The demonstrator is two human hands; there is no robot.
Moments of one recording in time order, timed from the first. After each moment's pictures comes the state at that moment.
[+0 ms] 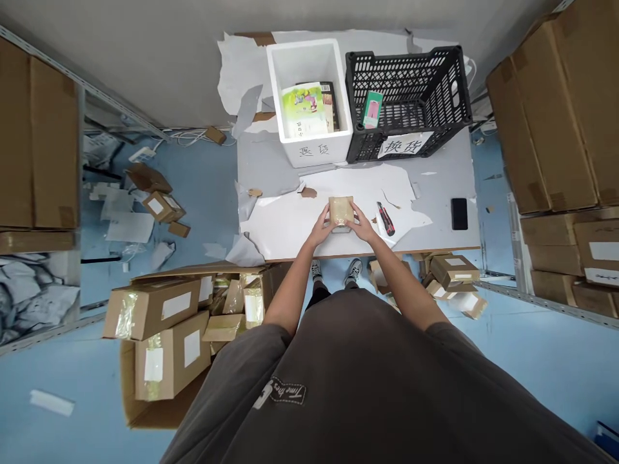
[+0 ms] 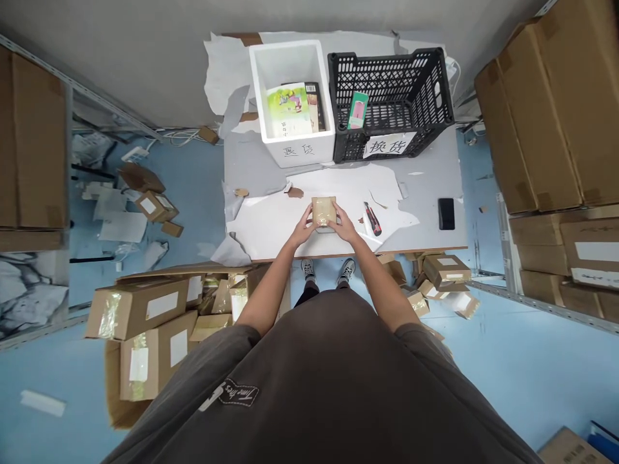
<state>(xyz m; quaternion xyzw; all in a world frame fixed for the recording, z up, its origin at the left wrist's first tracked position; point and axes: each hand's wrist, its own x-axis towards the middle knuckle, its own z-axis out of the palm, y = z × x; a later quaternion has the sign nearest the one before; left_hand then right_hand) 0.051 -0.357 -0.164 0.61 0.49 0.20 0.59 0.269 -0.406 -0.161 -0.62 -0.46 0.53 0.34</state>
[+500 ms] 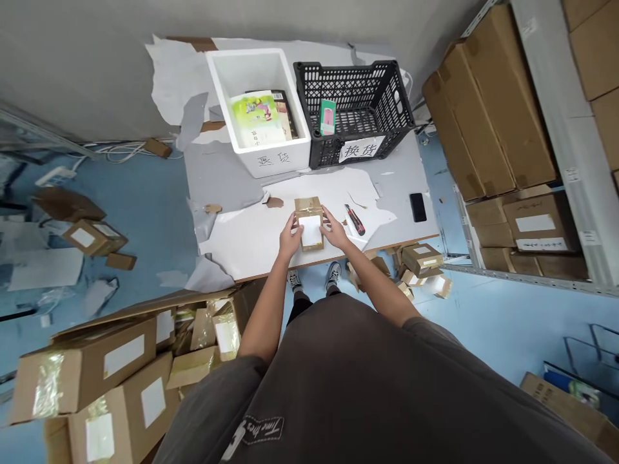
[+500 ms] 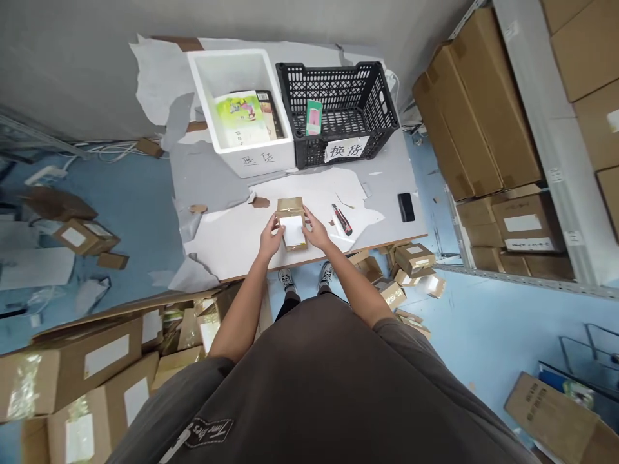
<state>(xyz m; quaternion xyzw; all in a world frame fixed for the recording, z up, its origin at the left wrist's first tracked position) 0.052 -0.356 -0.172 0.59 0.54 0.24 0.56 0.263 -0.411 -0.144 -0.67 -0.51 0.45 0.31</state>
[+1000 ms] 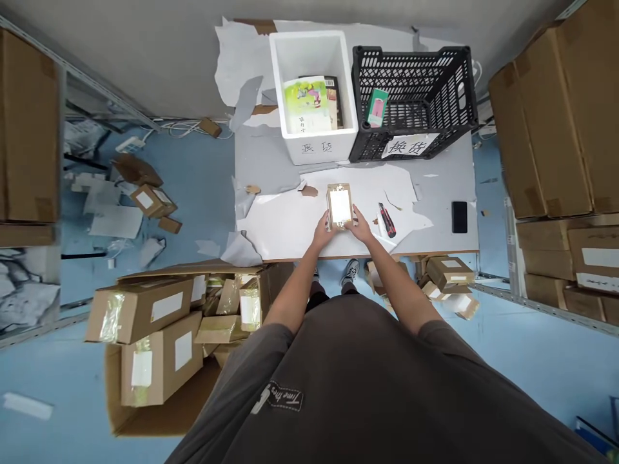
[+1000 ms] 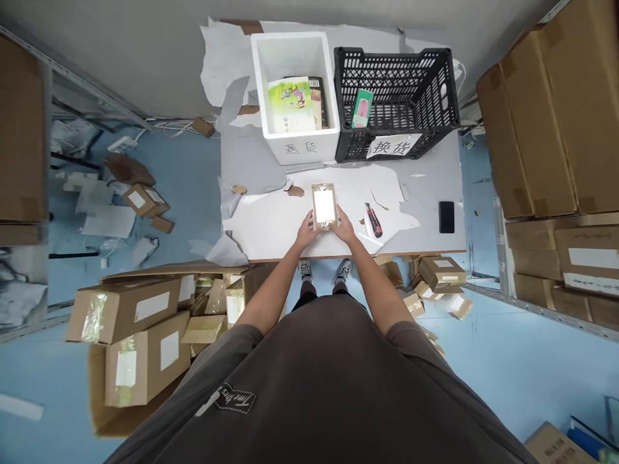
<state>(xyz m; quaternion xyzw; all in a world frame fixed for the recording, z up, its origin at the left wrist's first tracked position) 0.057 -0.373 -0.218 0.56 0.55 0.18 0.59 0.263 -0.400 -0.208 -0.69 -0.50 0.46 0.24</state>
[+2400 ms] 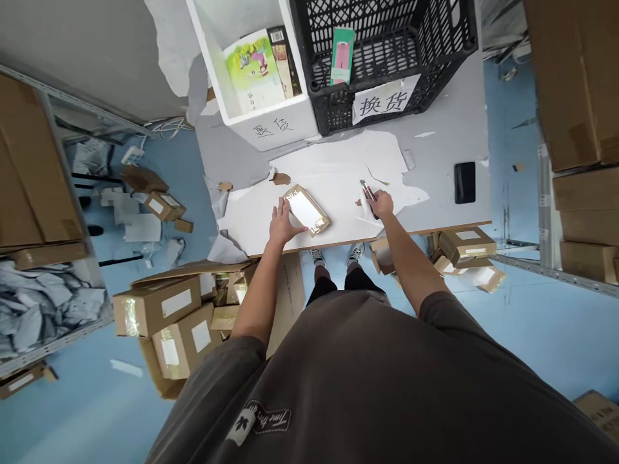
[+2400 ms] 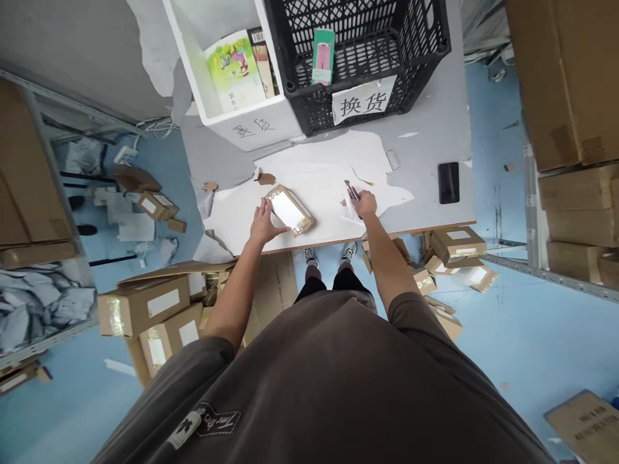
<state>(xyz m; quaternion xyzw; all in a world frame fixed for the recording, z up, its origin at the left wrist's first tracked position) 0.023 -0.347 -0.164 0.73 0.59 -0.17 0.28 0.419 -0.412 -0.236 -0.84 -0.42 0.34 0.04</state>
